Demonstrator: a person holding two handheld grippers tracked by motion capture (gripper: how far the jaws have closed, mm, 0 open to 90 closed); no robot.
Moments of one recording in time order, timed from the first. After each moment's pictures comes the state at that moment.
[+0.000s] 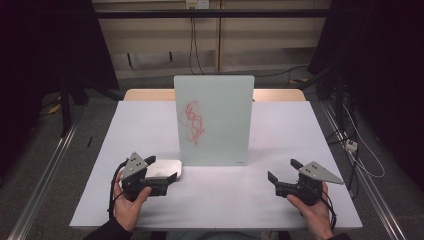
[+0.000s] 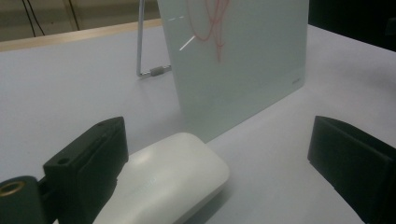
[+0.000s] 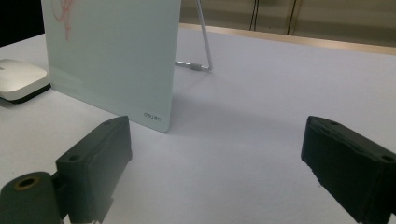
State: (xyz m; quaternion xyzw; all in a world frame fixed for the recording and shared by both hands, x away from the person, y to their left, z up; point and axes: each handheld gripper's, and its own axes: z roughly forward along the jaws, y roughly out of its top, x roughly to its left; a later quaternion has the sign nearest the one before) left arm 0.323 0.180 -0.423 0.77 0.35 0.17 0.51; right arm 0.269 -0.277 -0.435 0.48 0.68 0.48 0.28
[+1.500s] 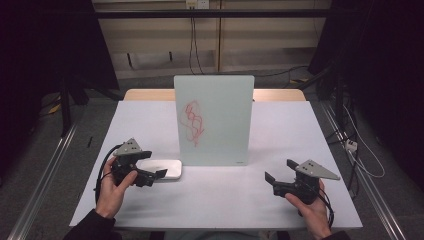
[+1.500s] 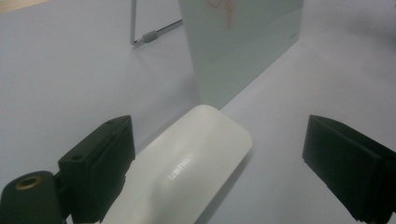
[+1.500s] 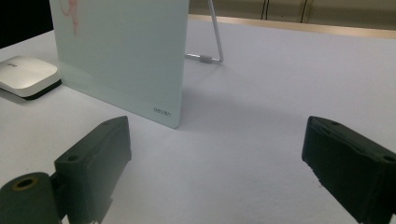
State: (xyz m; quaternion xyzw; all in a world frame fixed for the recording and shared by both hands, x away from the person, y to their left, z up) left arm 0.367 0.207 -0.400 0.84 0.30 0.09 0.43; right arm 0.275 -0.274 -0.437 0.48 0.69 0.48 0.25
